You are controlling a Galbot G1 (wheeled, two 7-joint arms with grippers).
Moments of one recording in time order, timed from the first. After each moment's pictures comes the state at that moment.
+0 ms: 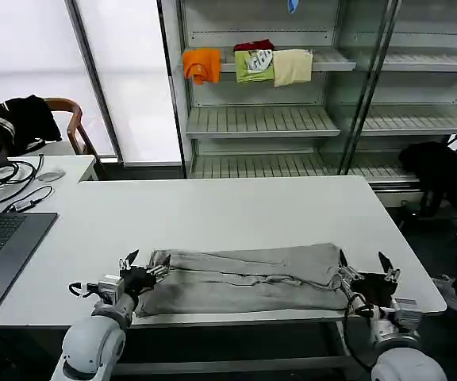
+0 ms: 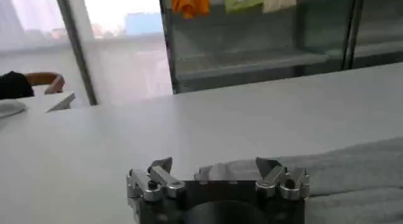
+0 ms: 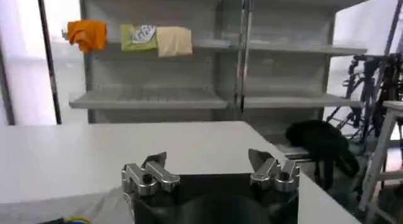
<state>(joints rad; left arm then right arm) 1.22 -1.27 -0.48 -1.96 -0.22 0.57 -0.02 -1.44 1.25 0.62 2.27 0.33 -0.48 0.27</state>
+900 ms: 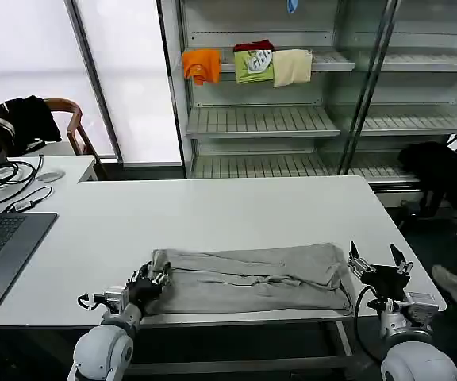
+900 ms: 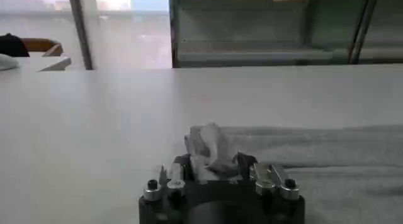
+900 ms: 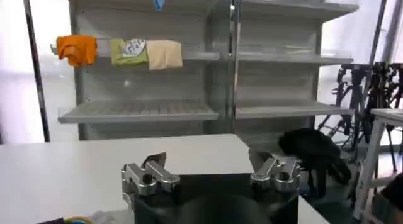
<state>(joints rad) 1.25 -1.35 -0.50 -1.89 -0.22 0.54 0.01 -1.40 1.24 0.65 2.24 0.36 -0.47 0.27</state>
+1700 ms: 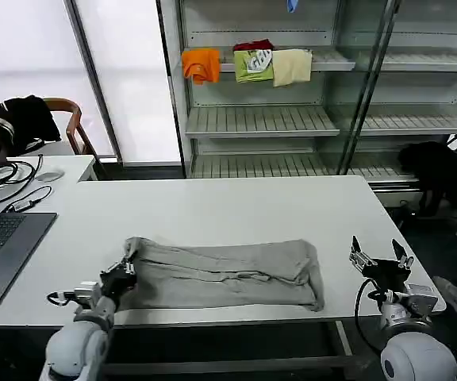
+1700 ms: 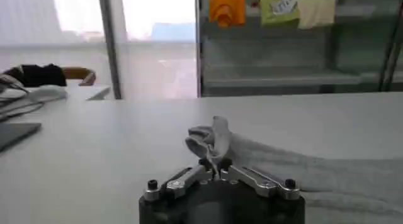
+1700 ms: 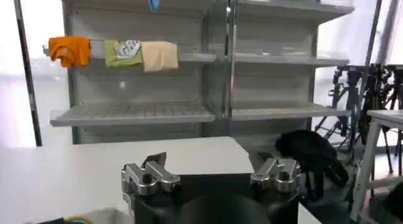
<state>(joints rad) 1.24 -1.27 -0.64 -1.88 -0.27 0.43 0.03 -1.35 1.24 0.65 2.21 0.37 -0.48 0.27</state>
